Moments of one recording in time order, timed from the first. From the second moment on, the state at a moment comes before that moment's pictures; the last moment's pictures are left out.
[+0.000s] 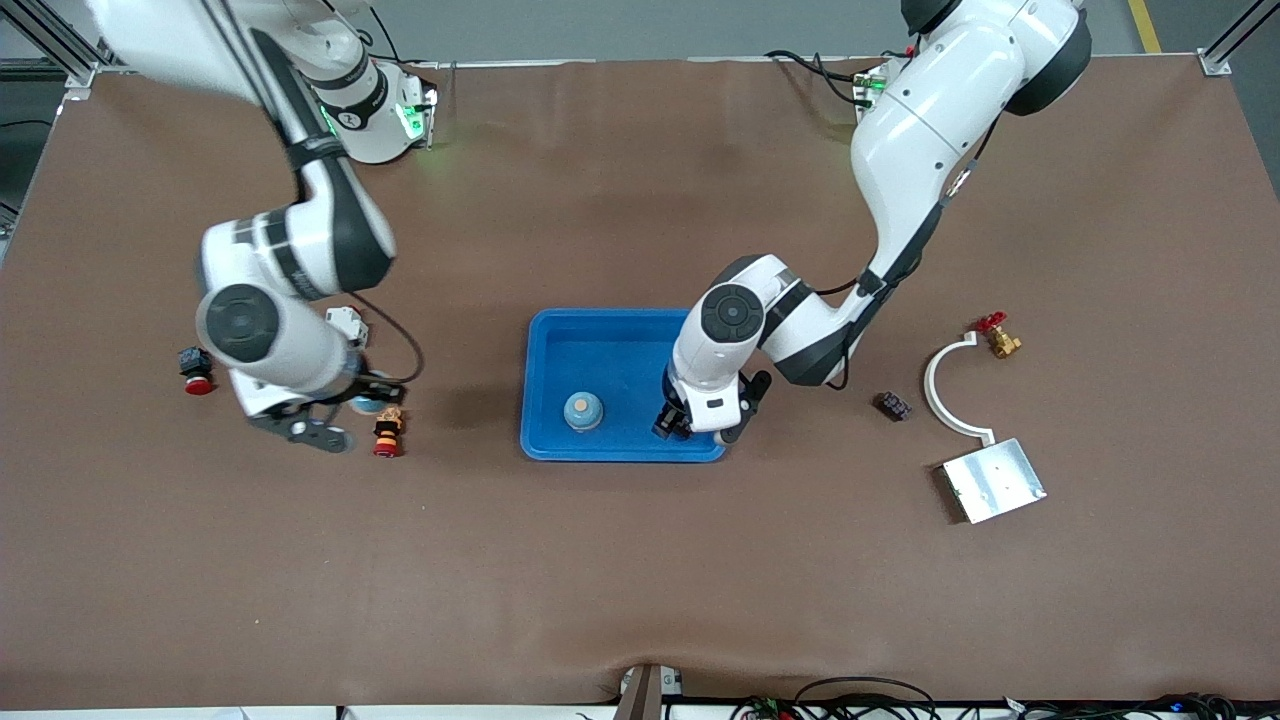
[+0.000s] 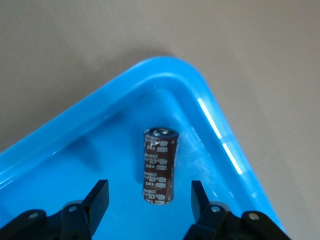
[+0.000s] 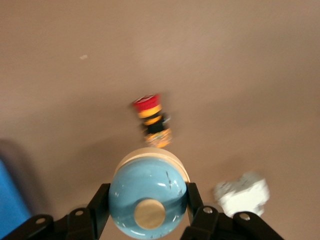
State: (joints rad) left arm -0.35 0.87 -0.42 -1.47 0.31 2.41 -1.82; right arm 0.14 0.34 0.05 -1.84 -0.09 2.07 0.49
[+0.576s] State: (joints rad) left arm -0.37 0.91 -0.40 -1.47 0.31 2.45 -1.82; right arm -0.16 0.34 0.04 -2.02 -0.09 2.33 -0.03
